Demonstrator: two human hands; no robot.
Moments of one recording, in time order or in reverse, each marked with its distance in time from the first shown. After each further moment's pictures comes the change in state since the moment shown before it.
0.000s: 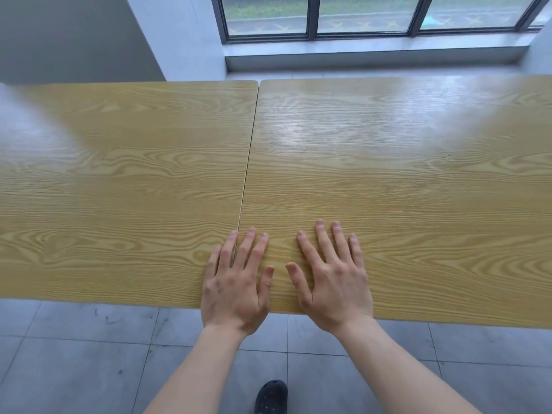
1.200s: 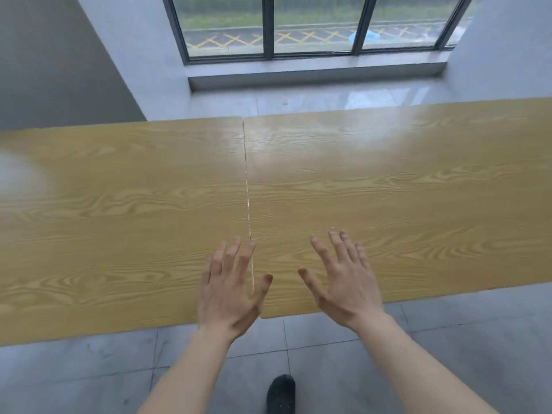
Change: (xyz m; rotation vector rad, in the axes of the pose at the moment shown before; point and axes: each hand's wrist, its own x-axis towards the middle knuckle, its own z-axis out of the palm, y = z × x) left_hand 0.008 -0.047 -0.084 -0.226 -0.135 0.071; right_hand -0.012 -0.042 -0.087 0.030 -0.159 0.220
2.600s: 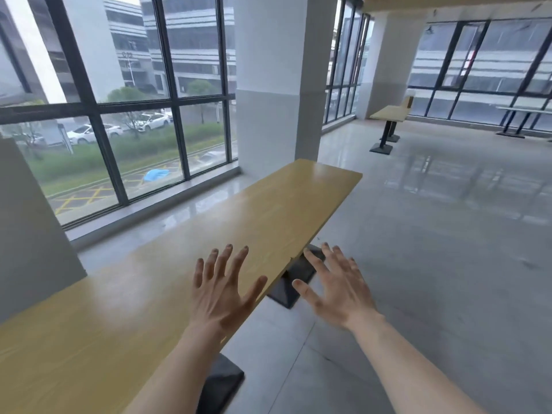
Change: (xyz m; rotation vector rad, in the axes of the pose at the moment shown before) left_hand -0.184 -0.352 -0.425 -0.064 -0.007 0.903; right_hand -0.313 -0.640 -0.023 -0.029 0.470 0.740
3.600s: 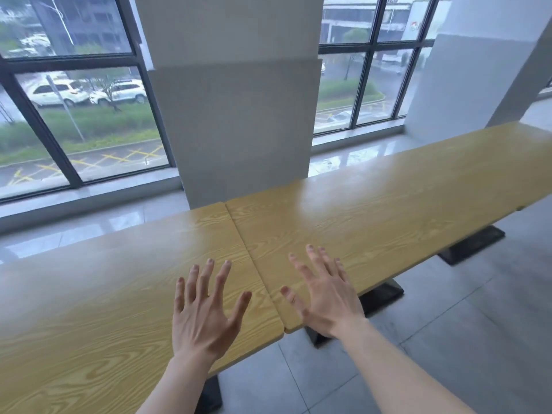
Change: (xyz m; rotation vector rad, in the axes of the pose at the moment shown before) left_hand -0.669 -0.466 -0.264 0.173 0.069 -0.599; right_hand -0.402 -0.641 0.220 0.040 -0.244 -0.574
